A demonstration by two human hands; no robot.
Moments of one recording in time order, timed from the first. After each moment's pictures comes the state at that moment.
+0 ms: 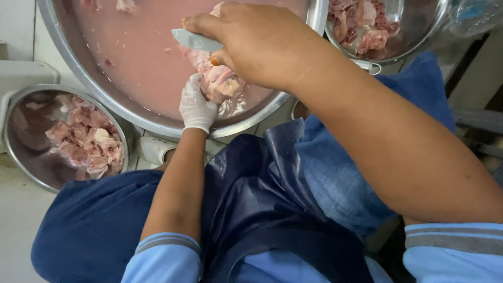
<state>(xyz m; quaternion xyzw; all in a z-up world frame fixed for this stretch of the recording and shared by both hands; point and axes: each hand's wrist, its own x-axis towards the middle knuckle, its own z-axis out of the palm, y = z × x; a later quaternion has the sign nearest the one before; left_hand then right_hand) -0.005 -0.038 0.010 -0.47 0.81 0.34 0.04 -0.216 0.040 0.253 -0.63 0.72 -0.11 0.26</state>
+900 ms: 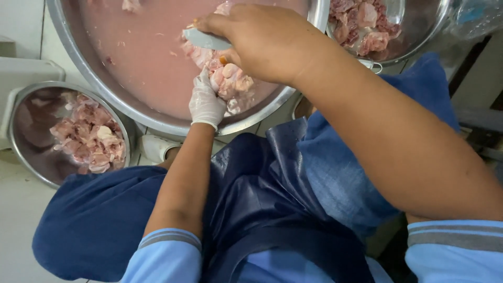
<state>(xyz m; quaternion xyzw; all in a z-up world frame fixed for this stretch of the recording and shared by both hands) -0.025 -0.028 0.023 -0.48 0.79 0.36 0.09 -0.219 0.045 0.250 -0.63 0.72 -0.12 0.27</state>
